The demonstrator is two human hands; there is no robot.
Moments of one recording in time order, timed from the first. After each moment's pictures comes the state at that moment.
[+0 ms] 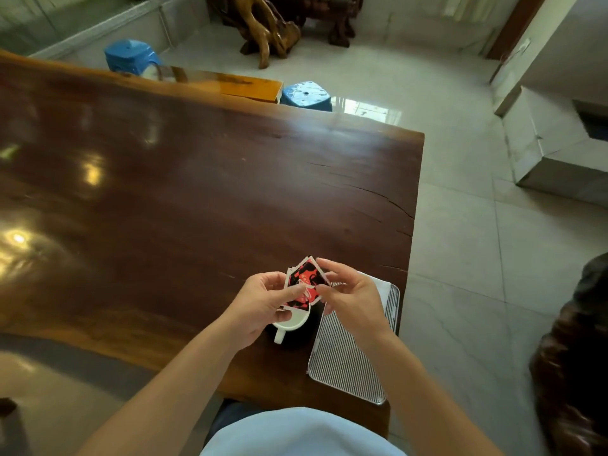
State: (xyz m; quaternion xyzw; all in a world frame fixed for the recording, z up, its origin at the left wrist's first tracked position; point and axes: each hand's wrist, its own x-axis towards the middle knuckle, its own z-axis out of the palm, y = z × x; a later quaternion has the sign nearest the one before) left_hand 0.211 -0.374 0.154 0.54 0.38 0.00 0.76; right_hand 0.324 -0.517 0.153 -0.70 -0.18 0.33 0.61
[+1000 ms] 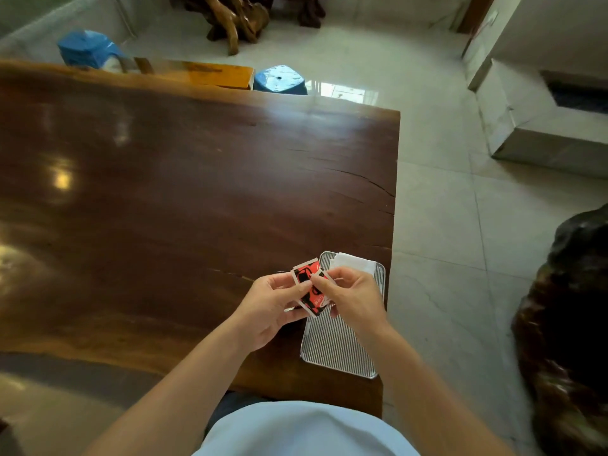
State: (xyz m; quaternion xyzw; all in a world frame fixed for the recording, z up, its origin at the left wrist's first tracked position) left_hand 0.220 -0.409 0.150 0.44 0.33 -0.05 0.84; right_hand 0.316 -0.546 0.142 -0.75 -0.11 0.31 0.58
